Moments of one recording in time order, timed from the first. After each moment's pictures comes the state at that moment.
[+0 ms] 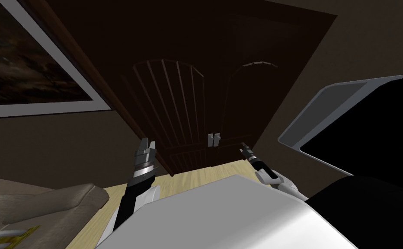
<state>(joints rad) 0.31 -0.68 0.03 -1.16 -0.50 -0.58 -0.21</state>
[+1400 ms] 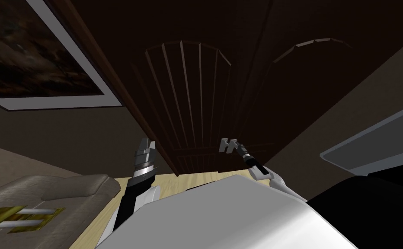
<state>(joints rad) 0.26 -0.63 0.07 -1.21 -0.48 -0.57 -0.19</state>
